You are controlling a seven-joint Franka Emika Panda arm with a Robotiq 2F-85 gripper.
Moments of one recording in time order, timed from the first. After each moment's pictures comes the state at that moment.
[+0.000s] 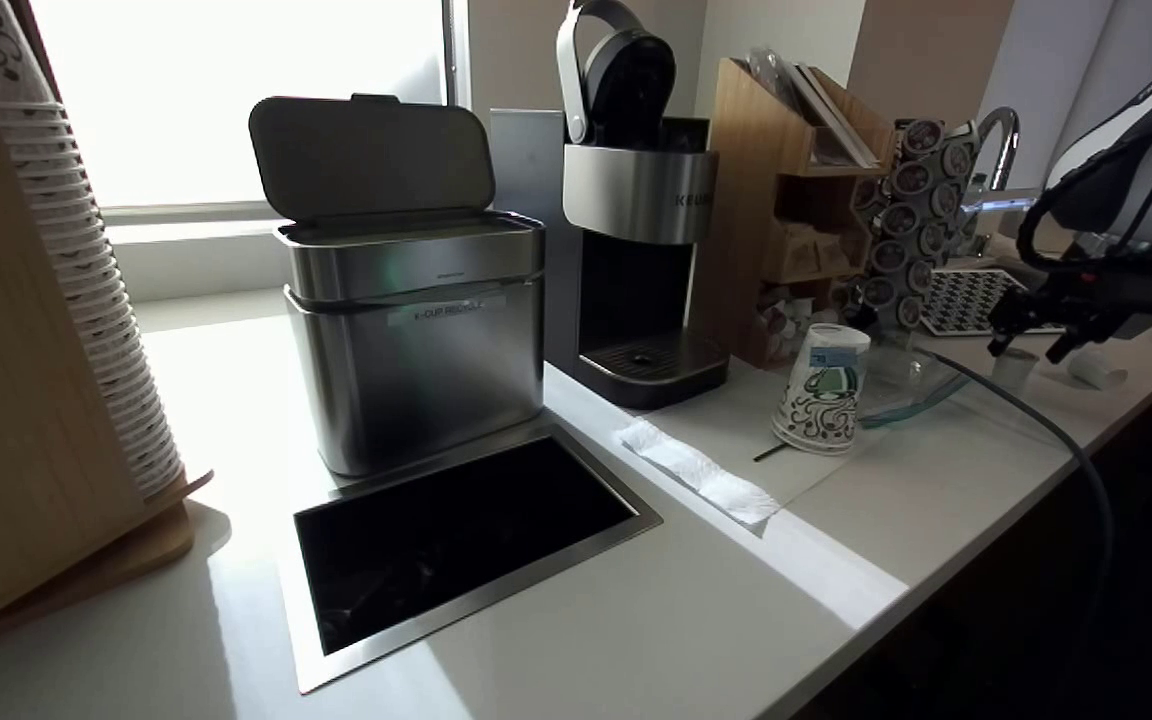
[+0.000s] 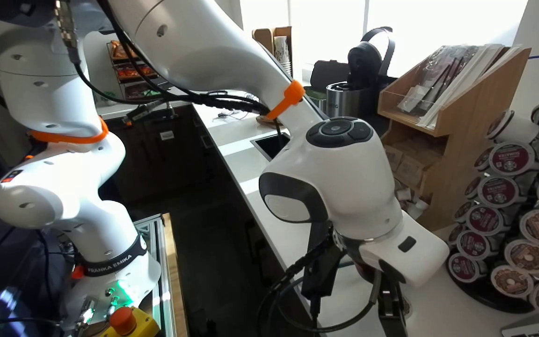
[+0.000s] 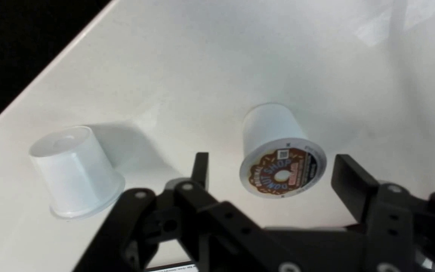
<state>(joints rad) -0.44 0.24 -0.27 -2.29 0.36 2.85 -0.33</state>
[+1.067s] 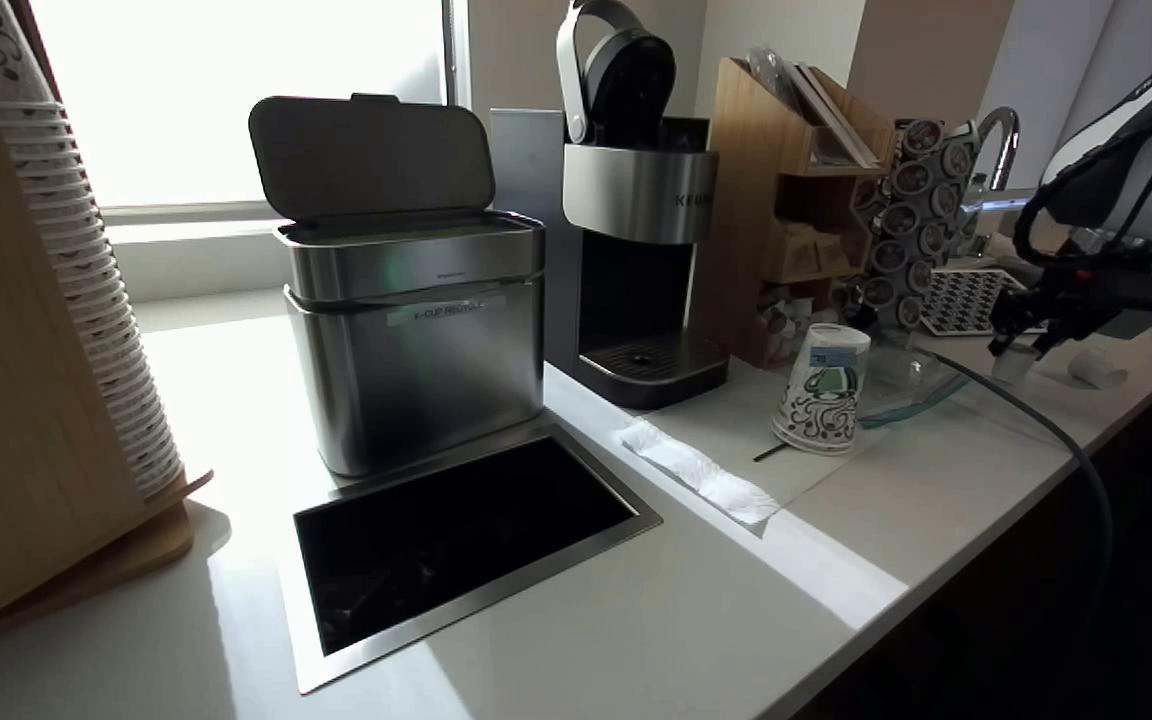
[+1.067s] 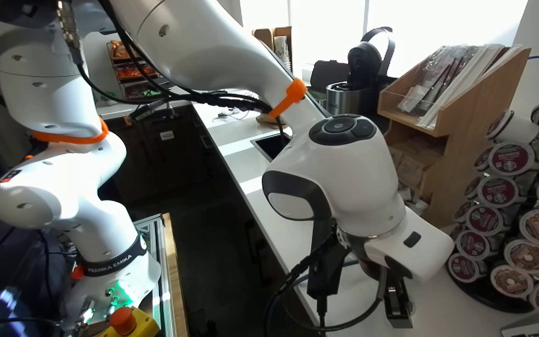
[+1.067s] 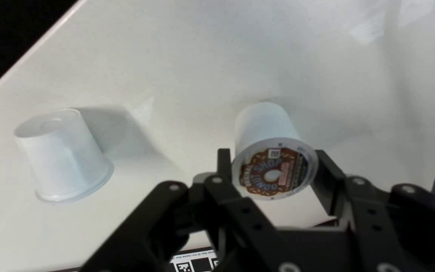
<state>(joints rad) -0.46 0.24 -0.23 -2.27 0.37 2.85 -0.36</state>
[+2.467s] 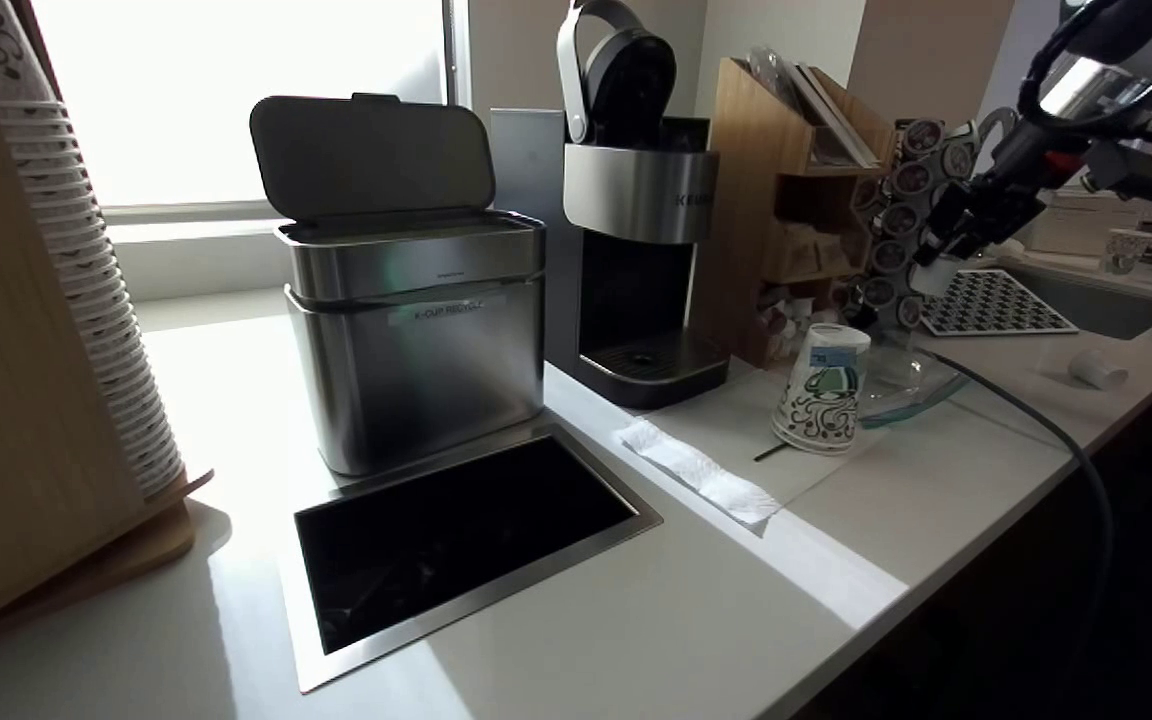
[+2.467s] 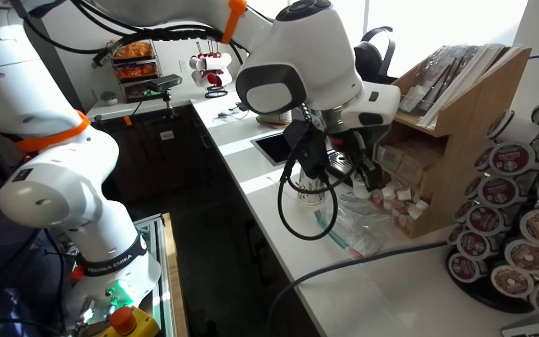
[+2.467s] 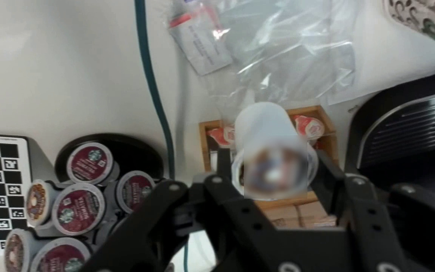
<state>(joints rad) -0.26 -0.12 -0.17 -2.36 0.38 2.63 -0.51</state>
